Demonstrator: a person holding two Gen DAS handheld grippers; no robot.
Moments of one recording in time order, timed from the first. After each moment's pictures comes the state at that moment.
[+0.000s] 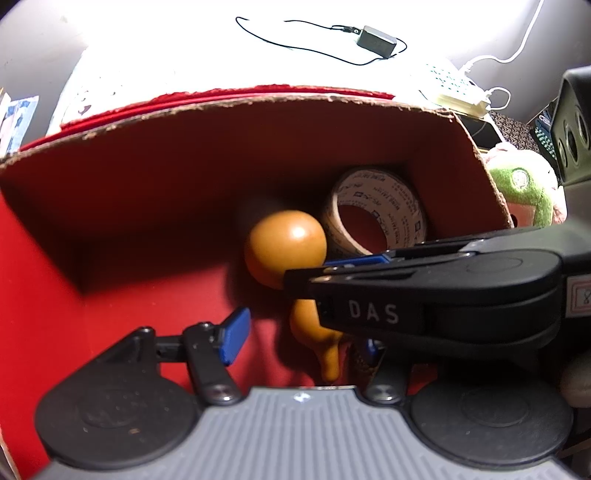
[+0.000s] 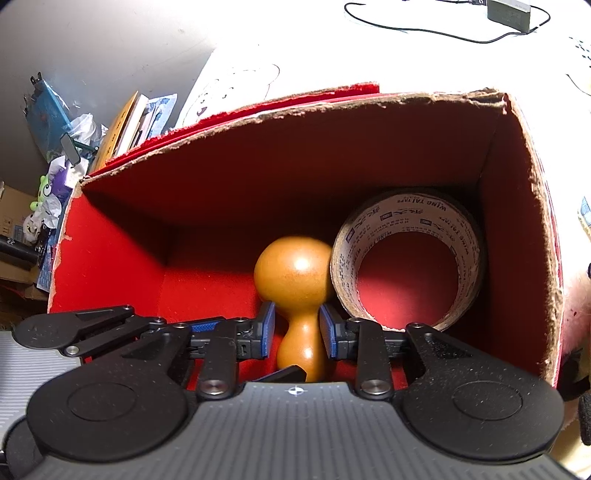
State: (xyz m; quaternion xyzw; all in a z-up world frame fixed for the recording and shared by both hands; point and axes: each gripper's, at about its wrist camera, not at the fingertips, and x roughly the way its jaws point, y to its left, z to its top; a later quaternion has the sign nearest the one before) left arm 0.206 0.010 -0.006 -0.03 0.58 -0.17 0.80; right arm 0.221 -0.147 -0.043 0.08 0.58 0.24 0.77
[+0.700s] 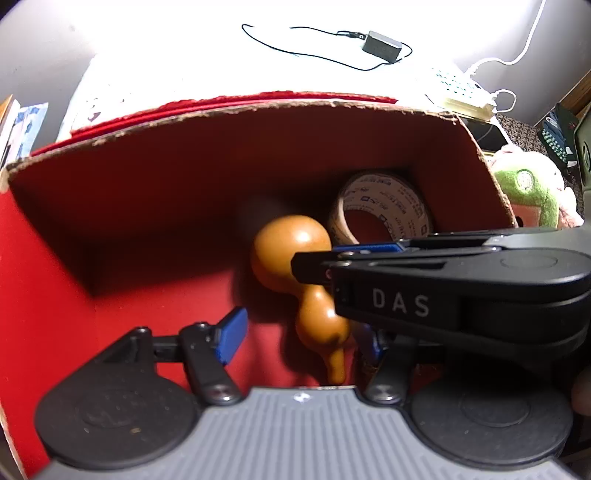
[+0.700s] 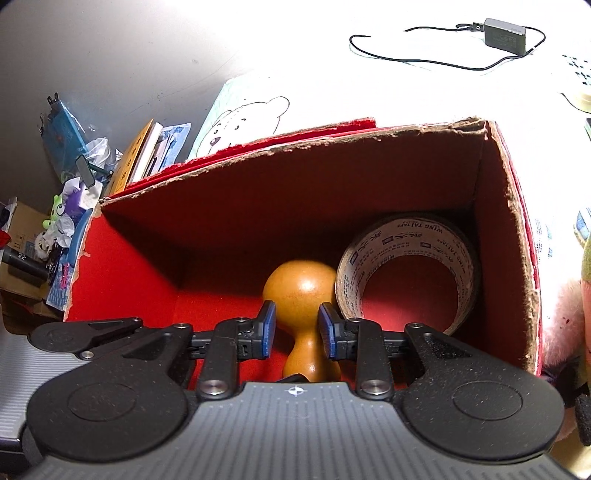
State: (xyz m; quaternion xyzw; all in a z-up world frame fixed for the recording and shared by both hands) left arm 0.203 0.008 -0.006 -0.02 0.57 -0.15 0.81; right arm 0.215 -0.152 -0.034 0.10 0.54 0.25 0.80
